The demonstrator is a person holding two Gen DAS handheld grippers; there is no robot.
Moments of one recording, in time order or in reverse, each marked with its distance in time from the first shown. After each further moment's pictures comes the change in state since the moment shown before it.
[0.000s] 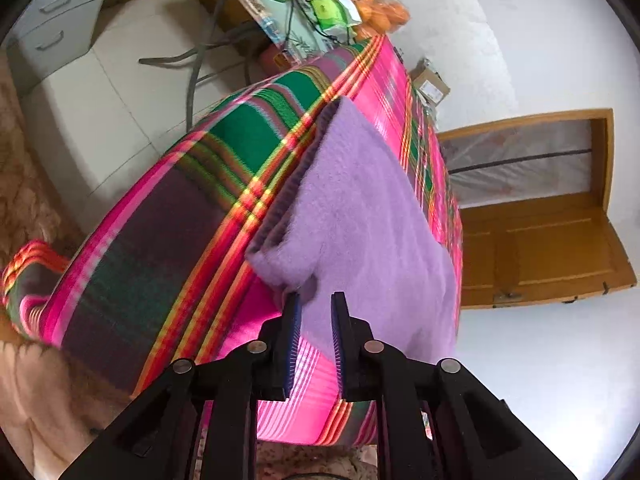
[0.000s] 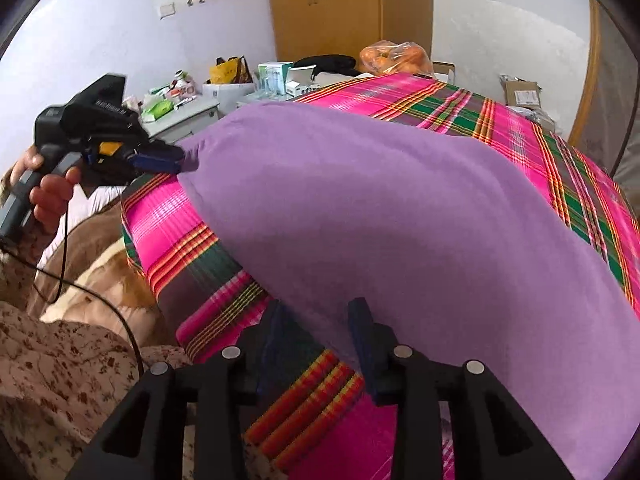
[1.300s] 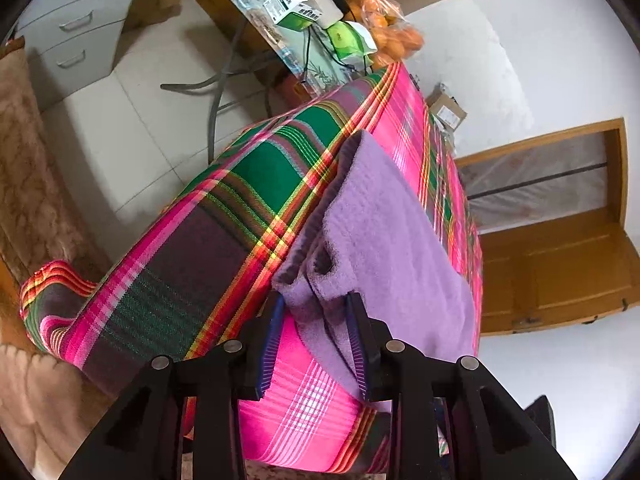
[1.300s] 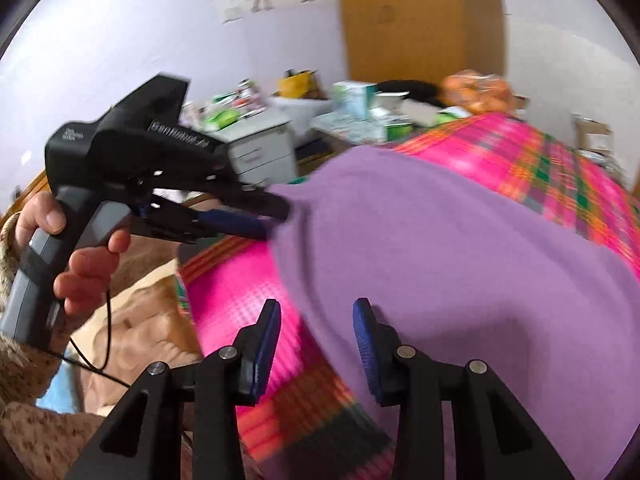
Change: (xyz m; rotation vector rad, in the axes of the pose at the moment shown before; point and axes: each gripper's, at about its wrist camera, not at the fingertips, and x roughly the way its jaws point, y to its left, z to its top) left arm -0.001 -0.001 0.006 0.002 -0.109 0.071; right arm 0.063 0.087 0.075 -0.142 -0.053 0.221
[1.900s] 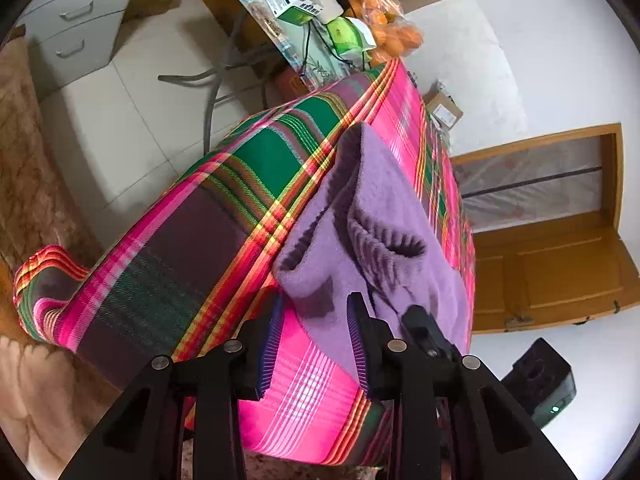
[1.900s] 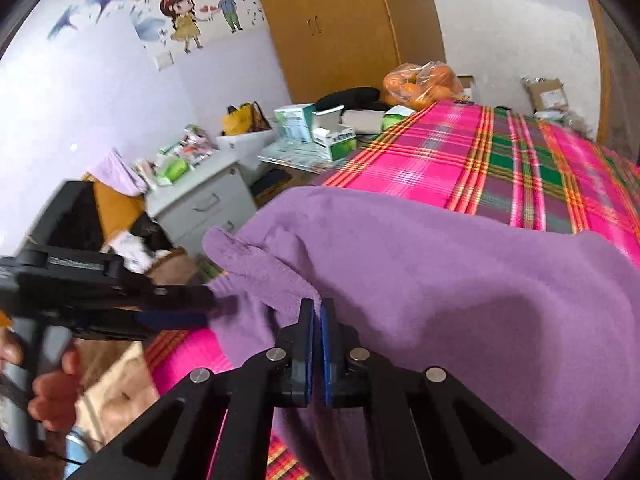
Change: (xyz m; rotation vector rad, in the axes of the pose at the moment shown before) left arm 0.003 -0.001 -0.006 -0.011 0.014 -0.020; right arm 0.001 -0.053 0.025 0.252 -0.101 -0.068
